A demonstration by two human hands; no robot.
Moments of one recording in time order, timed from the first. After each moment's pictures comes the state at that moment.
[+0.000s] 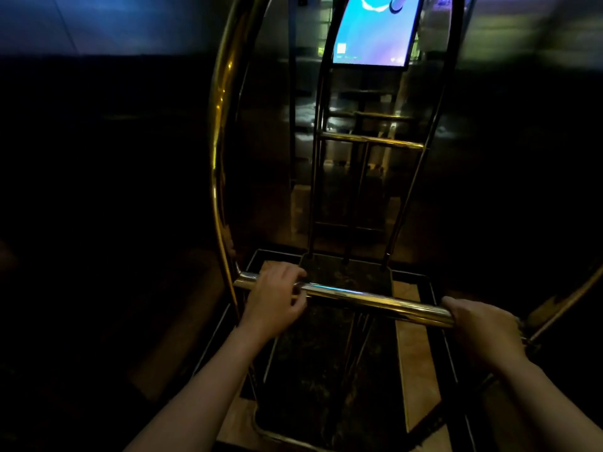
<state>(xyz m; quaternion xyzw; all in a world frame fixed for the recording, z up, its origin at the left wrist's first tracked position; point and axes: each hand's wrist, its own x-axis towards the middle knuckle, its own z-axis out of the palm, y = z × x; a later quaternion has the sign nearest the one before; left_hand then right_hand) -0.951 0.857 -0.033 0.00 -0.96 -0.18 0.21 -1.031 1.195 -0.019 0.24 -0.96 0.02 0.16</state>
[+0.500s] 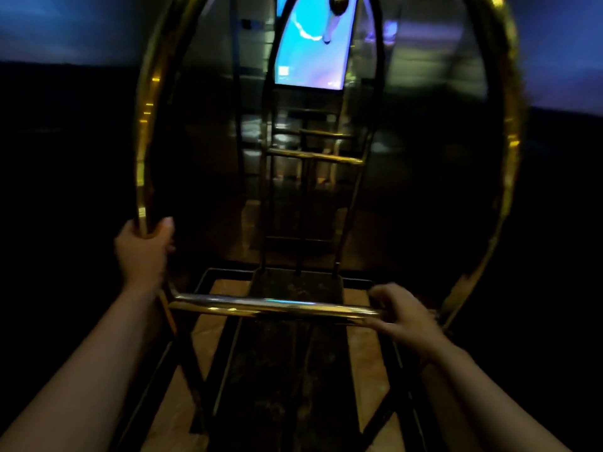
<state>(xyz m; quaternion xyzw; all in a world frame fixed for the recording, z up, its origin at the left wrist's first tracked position) -0.988 0.784 0.037 0.20 -0.66 -0.55 0.47 -1.036 1.204 -0.009 0.23 -0.95 0.21 0.07</state>
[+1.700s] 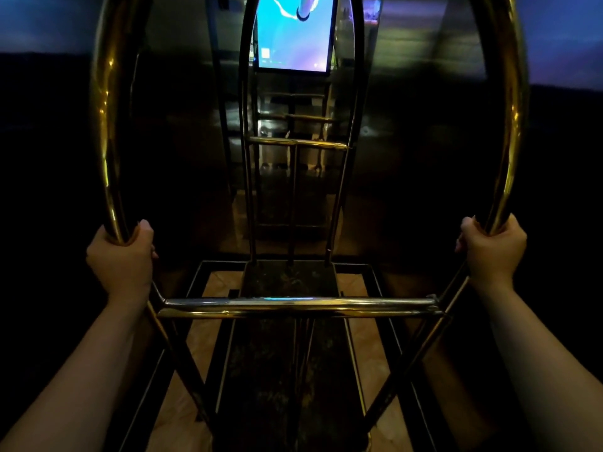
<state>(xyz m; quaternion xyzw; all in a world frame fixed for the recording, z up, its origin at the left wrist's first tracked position) -0.965 0.794 0.034 0.19 -0.67 -0.50 0.52 -1.049 1.256 0.068 0.03 -0.75 0.52 0.40</state>
